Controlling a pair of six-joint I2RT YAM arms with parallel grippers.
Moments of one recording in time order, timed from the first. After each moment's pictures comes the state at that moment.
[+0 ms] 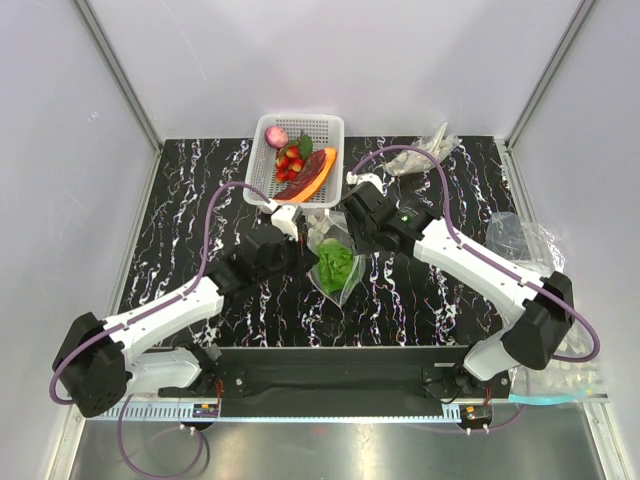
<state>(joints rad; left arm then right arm) -0.77 1.15 0.72 -0.06 0.01 -0.53 0.82 1.51 1.40 -0.85 0.30 0.46</state>
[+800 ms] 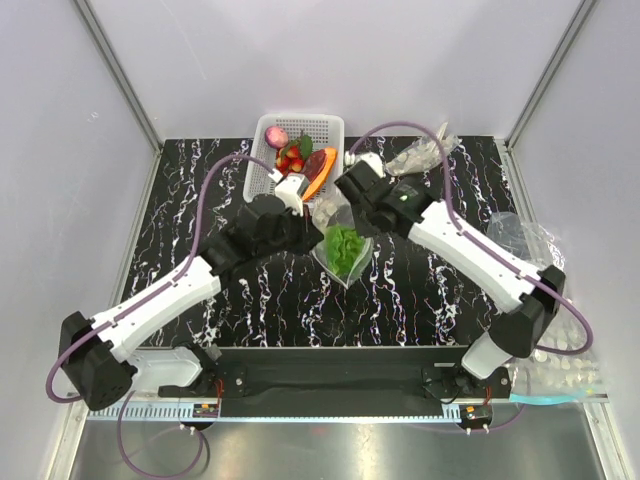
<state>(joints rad) -0.76 1.19 0.99 -0.28 0.02 -0.47 0.83 1.61 1.63 -1.07 0.44 0.46</state>
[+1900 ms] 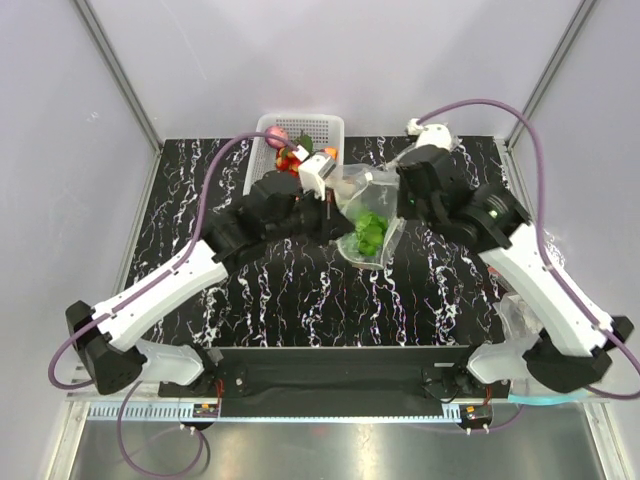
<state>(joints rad) -0.84 1.29 1.34 -0.38 0.20 -0.49 0.78 1.37 1.77 -1.07 0.49 0.45</state>
